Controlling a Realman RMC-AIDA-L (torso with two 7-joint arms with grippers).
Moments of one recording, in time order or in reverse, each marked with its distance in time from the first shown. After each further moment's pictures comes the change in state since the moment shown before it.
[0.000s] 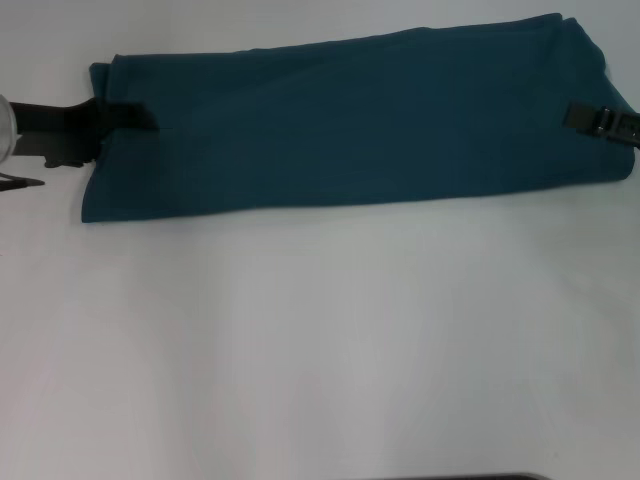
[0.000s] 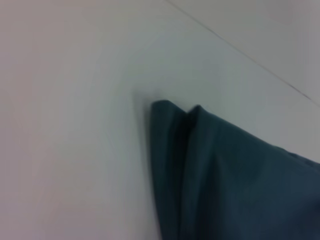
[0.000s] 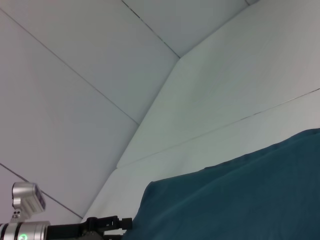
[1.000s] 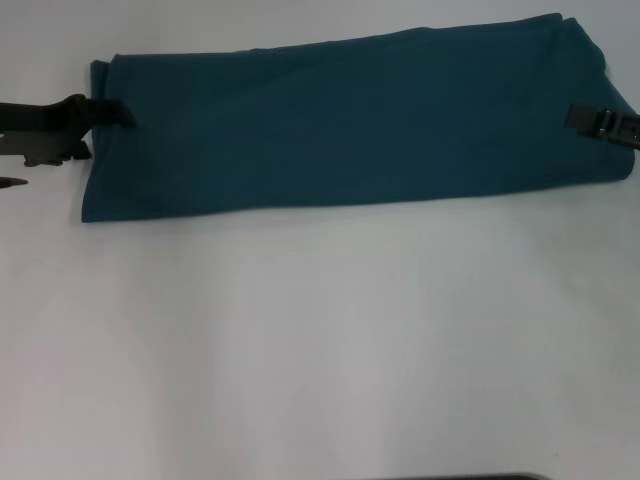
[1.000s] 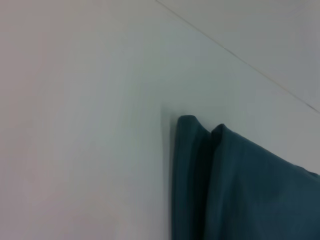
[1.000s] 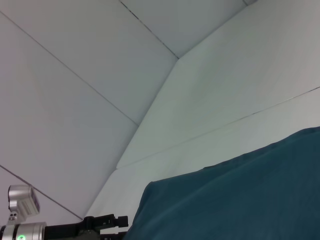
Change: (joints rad) left arm 0.033 -0.013 -0.004 -0.064 0.031 -0.019 -0.037; right arm -0.005 0.000 0.000 0.002 0.003 -0.001 0.002
